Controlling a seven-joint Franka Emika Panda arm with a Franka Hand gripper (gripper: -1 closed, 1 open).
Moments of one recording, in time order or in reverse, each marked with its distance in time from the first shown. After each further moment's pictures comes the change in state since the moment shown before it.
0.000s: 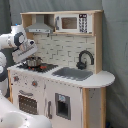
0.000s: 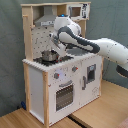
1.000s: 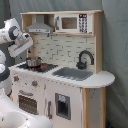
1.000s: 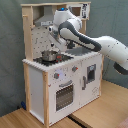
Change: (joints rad) arm -0.074 0.000 -0.094 0.207 0.005 -0.104 0.017
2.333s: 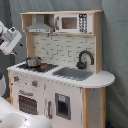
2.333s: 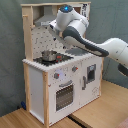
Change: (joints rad) arm 0.117 -0.011 -0.064 0.065 -0.305 -0.002 -0.194
